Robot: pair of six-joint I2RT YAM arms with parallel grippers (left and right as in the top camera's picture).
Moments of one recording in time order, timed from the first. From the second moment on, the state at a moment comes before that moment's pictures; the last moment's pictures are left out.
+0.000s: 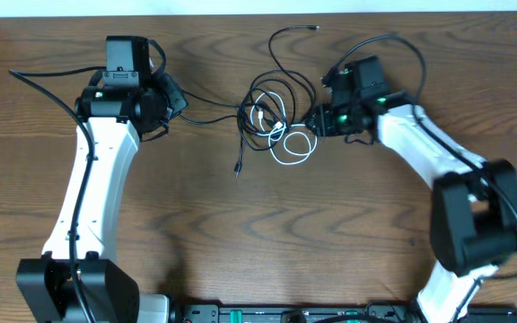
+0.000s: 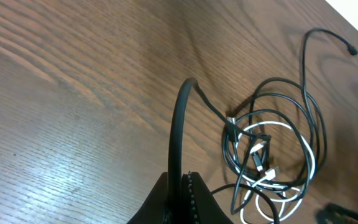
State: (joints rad) left arm -0.02 1.59 1.42 -0.85 0.08 -0.56; right arm 0.30 1.94 1.31 -0.44 -0.36 0.21
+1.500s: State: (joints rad) left arm -0.02 1.59 1.42 -0.87 0.02 -0.56; right arm 0.42 2.06 1.35 -0.51 0.17 0.23
